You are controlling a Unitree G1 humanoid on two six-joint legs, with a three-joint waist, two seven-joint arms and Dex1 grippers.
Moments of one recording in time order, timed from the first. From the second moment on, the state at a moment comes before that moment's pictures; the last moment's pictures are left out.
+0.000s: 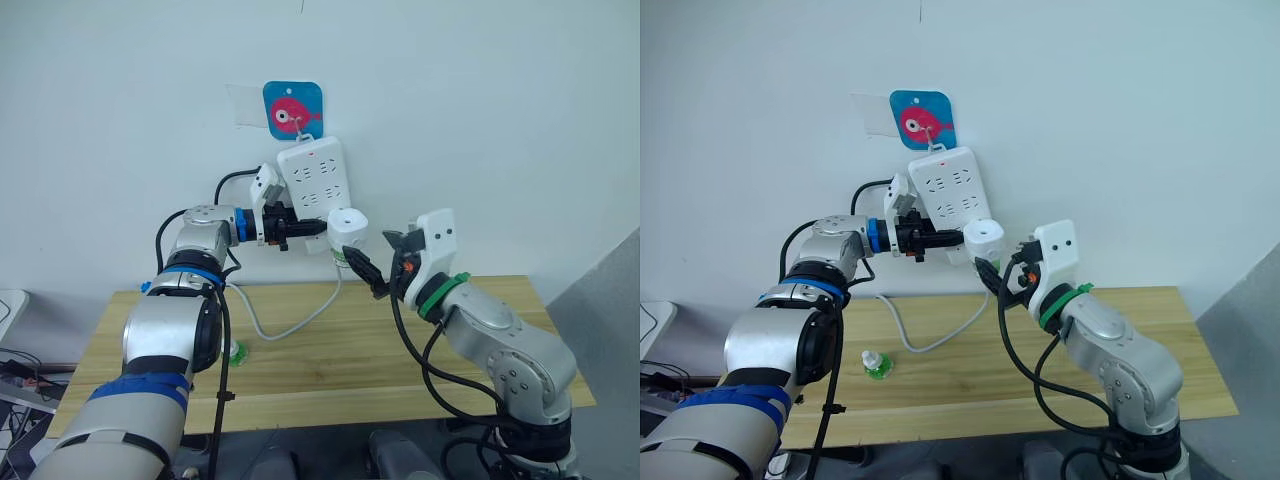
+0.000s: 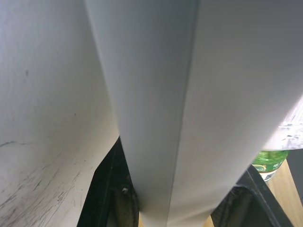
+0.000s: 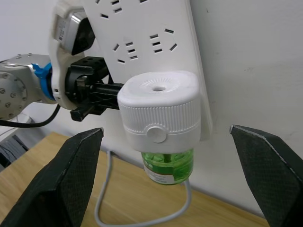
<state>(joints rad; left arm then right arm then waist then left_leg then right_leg) -1.14 0.39 0.09 1.26 -0.10 -0.03 -1.38 -0.35 -0.14 0.09 -0.66 0.53 1.03 0.03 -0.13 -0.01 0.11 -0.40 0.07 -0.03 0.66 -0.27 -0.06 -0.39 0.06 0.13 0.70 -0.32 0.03</state>
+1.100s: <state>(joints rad) -1.13 0.39 0.09 1.25 -0.11 -0.07 -1.36 -0.50 -0.09 0.20 -0.44 0.33 0.92 0.09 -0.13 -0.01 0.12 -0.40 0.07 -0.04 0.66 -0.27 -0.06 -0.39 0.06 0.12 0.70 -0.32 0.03</state>
